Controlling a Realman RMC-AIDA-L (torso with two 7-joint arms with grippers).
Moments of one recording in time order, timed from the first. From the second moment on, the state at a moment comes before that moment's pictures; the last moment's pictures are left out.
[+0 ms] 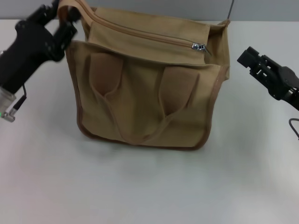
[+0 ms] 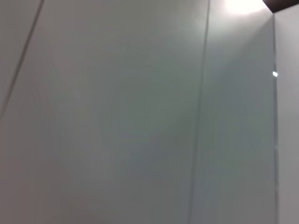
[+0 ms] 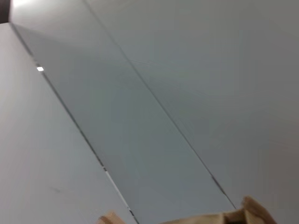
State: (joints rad) left arm -0.51 -2.07 0.30 0.21 1.58 1.70 -0.77; right arm 0.45 2.08 -0.40 -0.20 -1.68 -1.72 1.19
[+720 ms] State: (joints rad) left arm -0.23 -2.04 0.71 0.46 1.59 1.81 -0.79; right arm 0.45 2.08 -0.40 -0.21 -1.66 -1.75 1.11
